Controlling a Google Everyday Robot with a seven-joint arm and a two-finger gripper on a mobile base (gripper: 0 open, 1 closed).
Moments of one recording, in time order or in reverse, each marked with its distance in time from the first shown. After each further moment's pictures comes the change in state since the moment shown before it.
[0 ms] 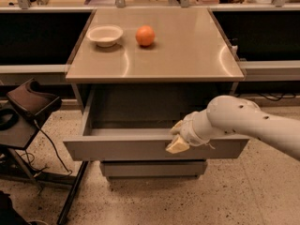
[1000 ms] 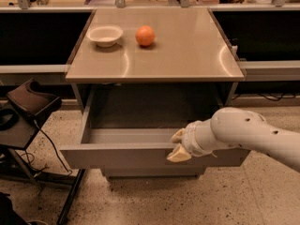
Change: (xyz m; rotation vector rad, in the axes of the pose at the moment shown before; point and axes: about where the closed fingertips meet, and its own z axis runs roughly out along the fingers) arm 0.004 0.029 -0.010 0.020 -0.011 -0.014
